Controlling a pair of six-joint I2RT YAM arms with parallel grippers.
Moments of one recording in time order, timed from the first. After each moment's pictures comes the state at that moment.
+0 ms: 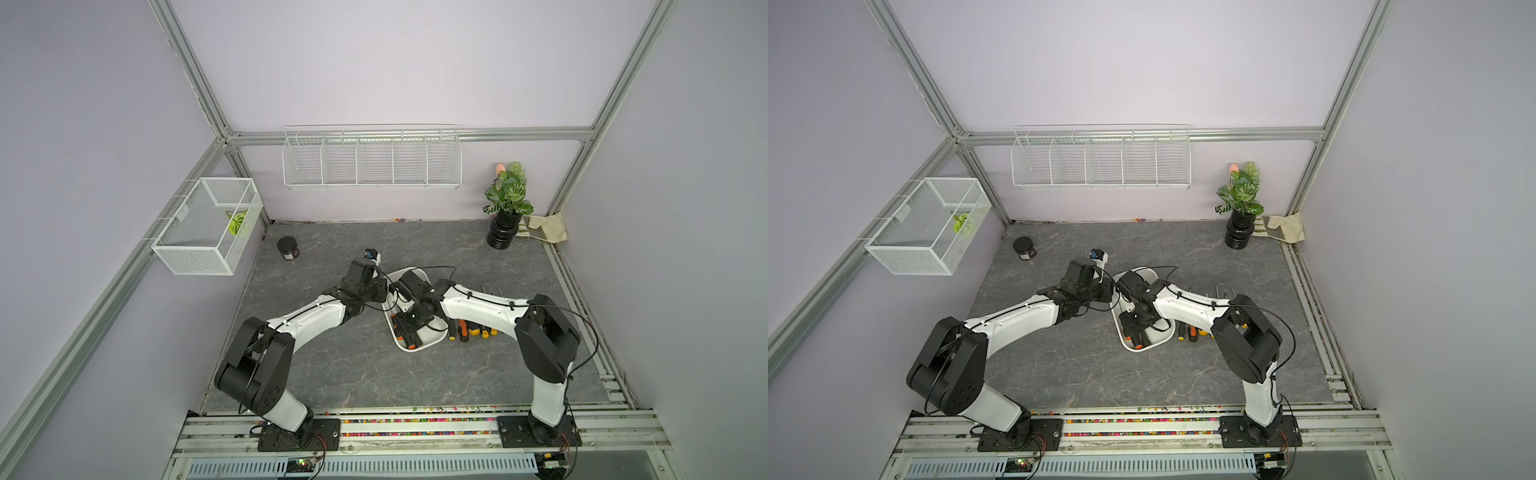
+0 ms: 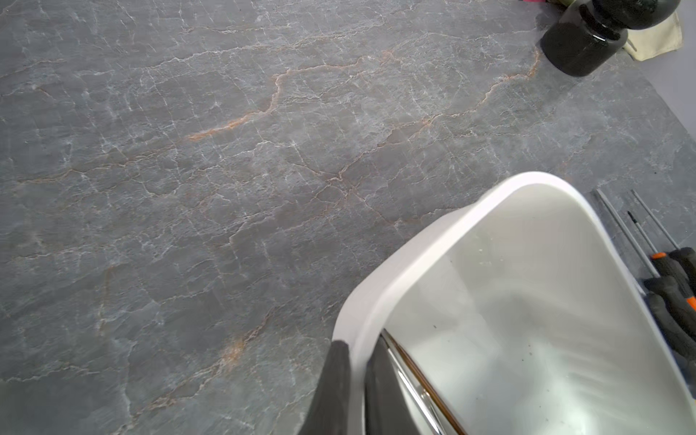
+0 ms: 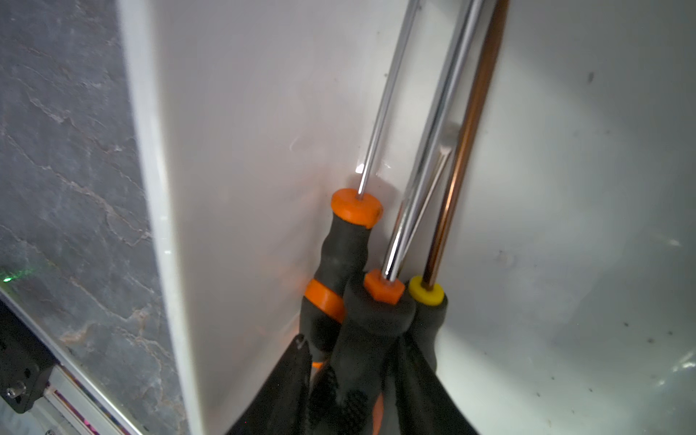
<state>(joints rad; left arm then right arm) -0.55 1.57 0.92 -0.04 0.01 -0.28 0.85 1.92 1.37 -0.68 -0.15 0.26</state>
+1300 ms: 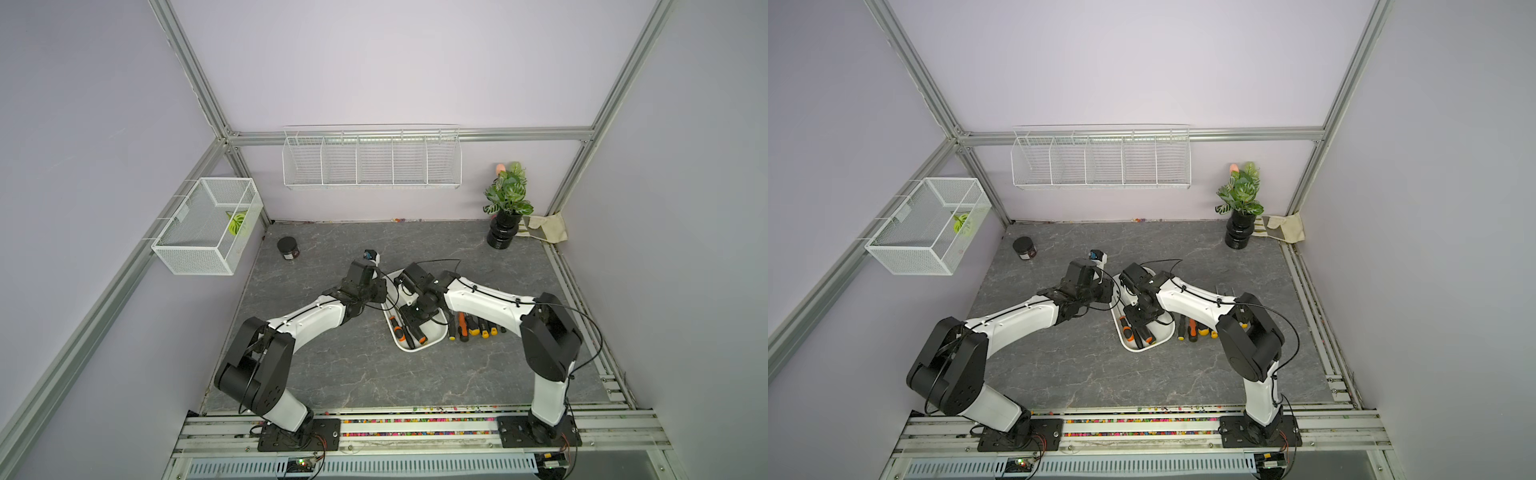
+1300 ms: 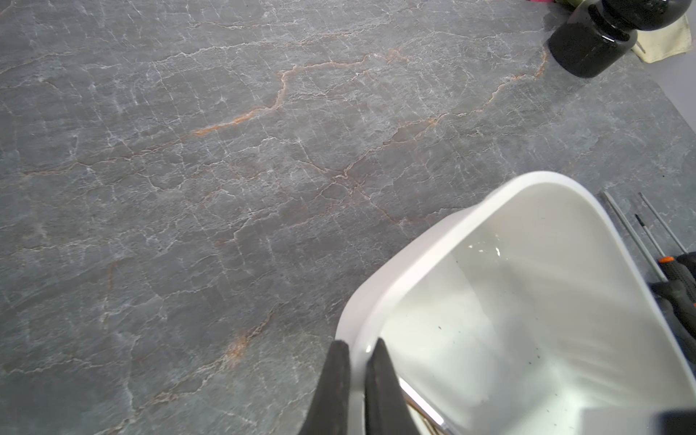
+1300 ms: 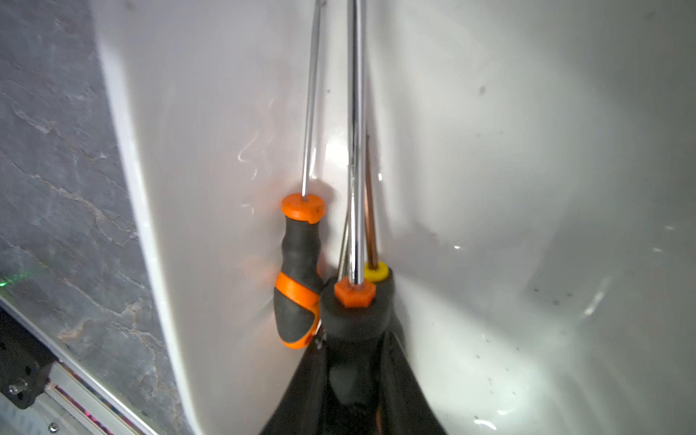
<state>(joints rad) -0.55 1.57 0.91 -0.03 0.00 -0.29 0.80 1.88 1.43 -0.78 -0.13 0.24</state>
